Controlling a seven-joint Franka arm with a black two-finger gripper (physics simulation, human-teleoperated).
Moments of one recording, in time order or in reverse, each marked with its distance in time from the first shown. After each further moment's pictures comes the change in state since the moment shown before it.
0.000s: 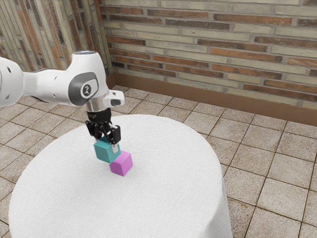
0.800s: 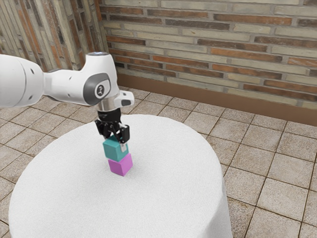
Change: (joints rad) arm -0.025 0.131 0.019 0.119 -0.041 -0.013 0.012
